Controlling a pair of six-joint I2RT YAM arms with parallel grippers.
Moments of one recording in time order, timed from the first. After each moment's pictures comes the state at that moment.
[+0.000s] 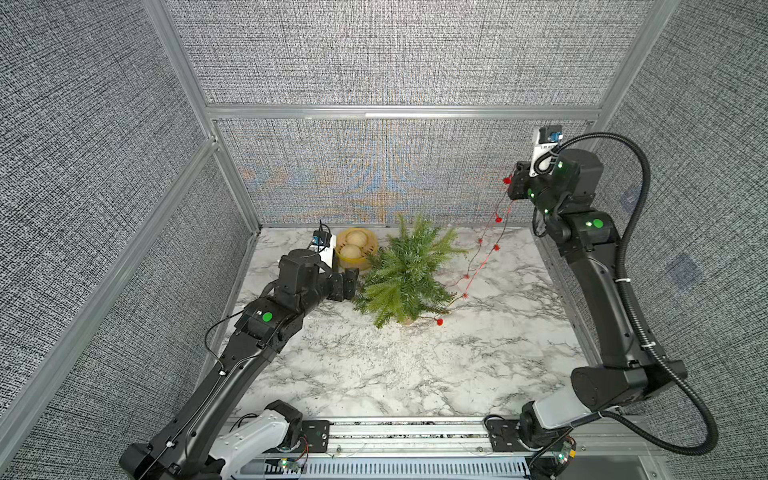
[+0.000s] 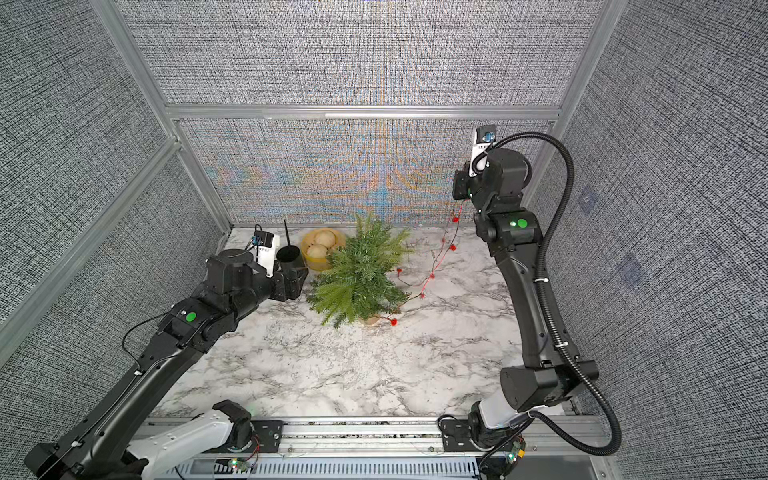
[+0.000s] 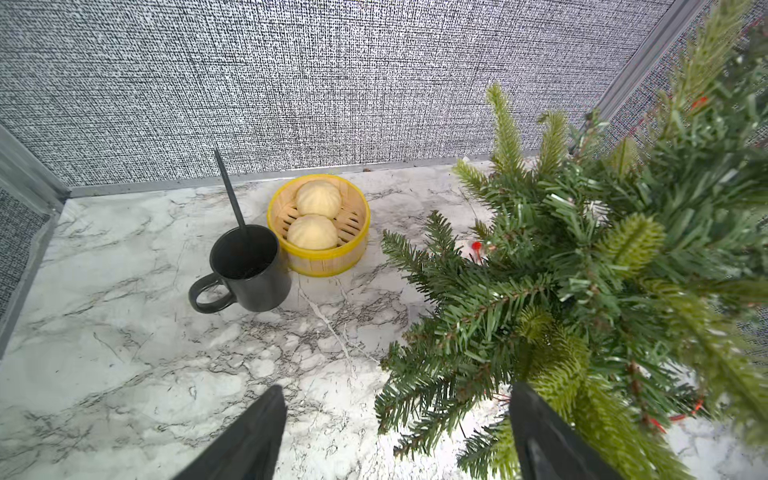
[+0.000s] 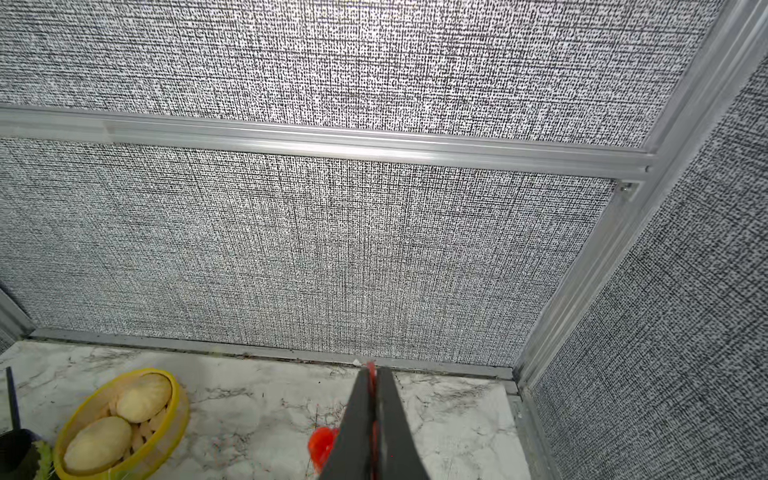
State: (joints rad) left arm -0.52 1.02 1.14 -0.62 -0.05 -0.23; right arm 0.16 1.54 1.94 -0.50 0.12 -0.03
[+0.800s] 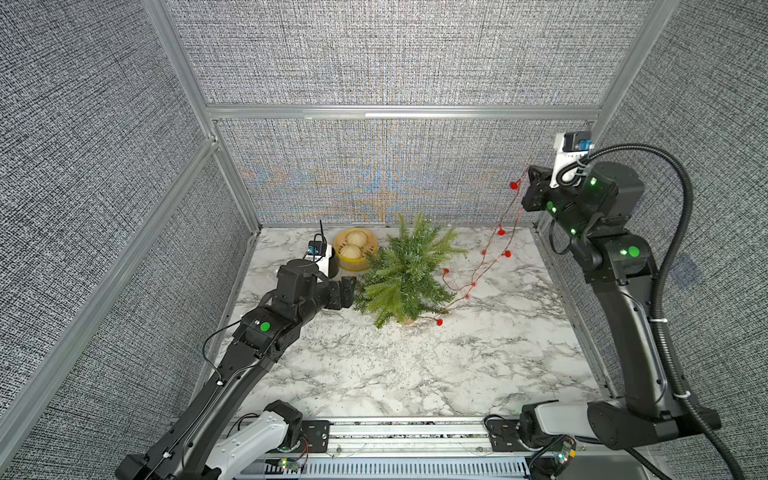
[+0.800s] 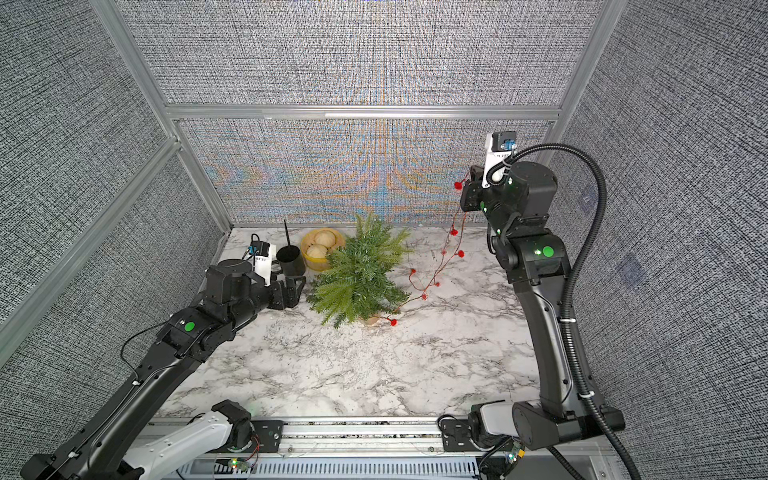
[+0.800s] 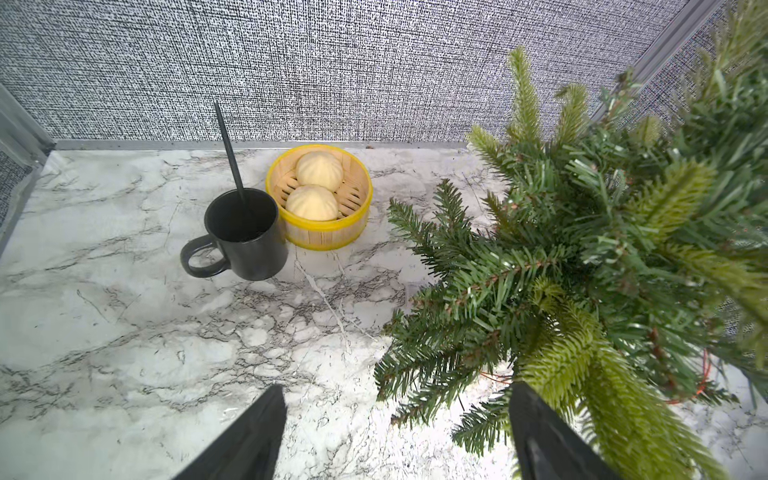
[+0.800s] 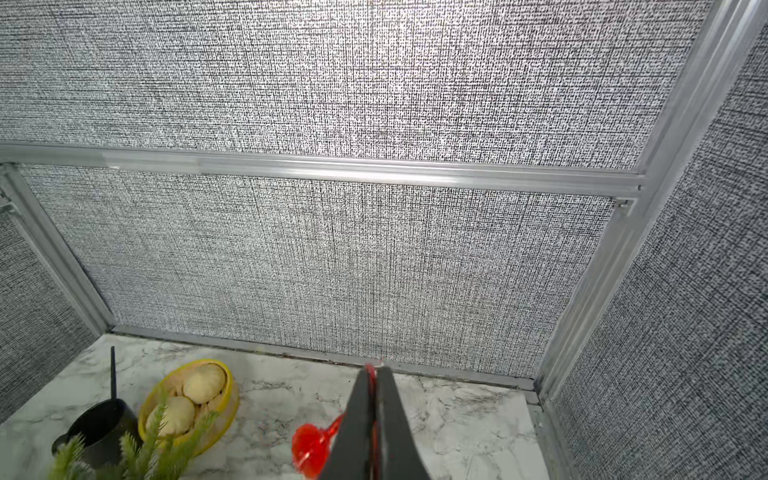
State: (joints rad) left arm -0.52 0.95 1.06 -0.63 -0.05 -0.30; right arm 0.17 1.33 1.83 -0.55 0.03 0.00
